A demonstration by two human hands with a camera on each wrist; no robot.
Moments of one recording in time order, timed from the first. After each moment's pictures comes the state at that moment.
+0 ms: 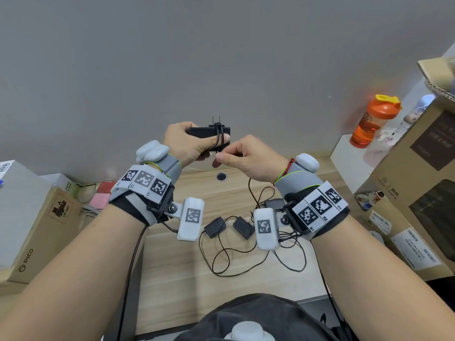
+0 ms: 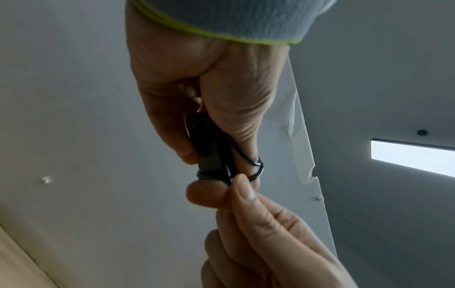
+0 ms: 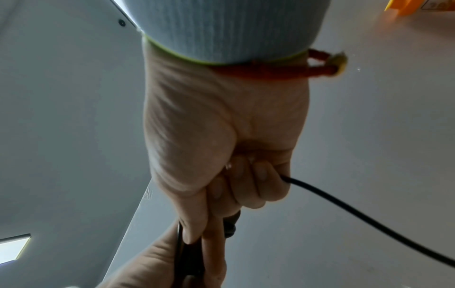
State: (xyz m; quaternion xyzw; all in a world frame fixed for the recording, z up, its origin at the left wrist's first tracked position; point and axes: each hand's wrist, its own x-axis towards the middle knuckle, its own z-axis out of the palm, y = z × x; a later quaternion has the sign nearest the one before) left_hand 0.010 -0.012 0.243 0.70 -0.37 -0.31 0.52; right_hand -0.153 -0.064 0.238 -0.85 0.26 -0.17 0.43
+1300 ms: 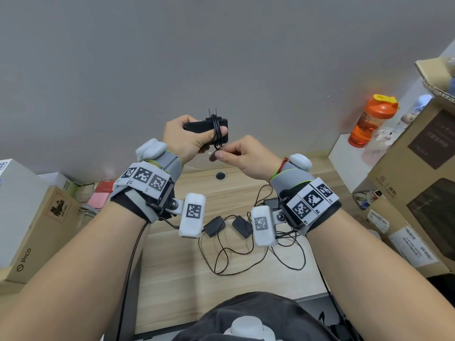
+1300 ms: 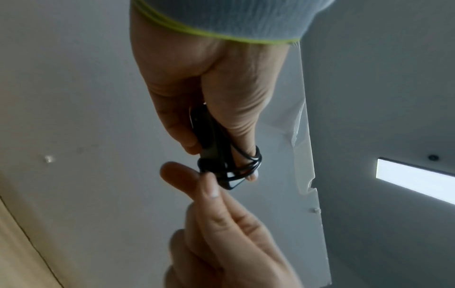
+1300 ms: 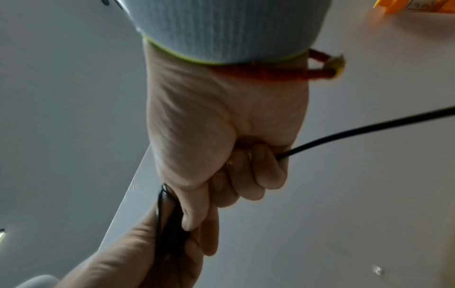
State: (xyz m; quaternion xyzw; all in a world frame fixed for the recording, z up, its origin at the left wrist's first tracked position) left_hand 0.013 -0.014 0.240 0.67 -0.36 -0.31 0.57; right_hand -0.141 -0.076 0.216 -0.84 0.26 -0.19 0.44
